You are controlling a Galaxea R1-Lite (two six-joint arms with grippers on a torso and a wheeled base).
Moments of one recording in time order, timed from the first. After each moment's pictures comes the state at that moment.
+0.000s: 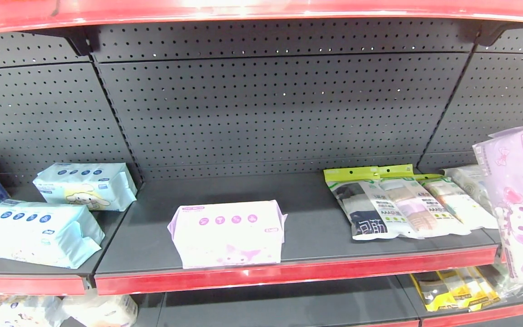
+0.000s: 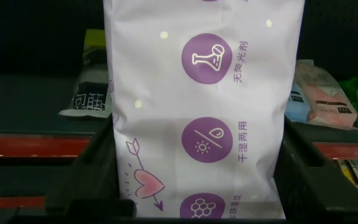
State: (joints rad) left arm 0.10 0.26 -0.01 -0.29 0.26 0.12; right arm -0.03 0.78 -0.46 -0.16 -0.04 -0.21
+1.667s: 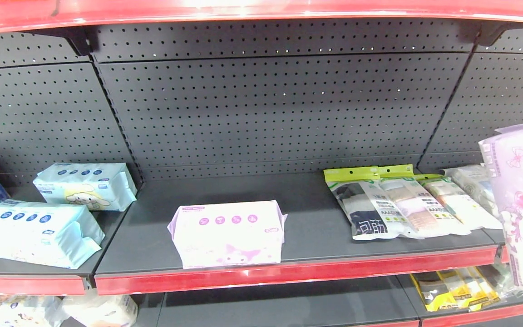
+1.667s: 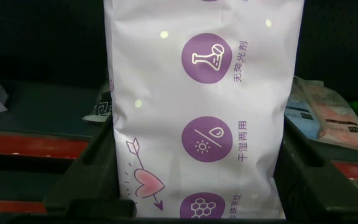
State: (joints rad) left arm 0.03 0.06 0.00 0.00 0.00 0.01; right arm -0.03 0.67 -0.42 -0.16 0.06 -0.21
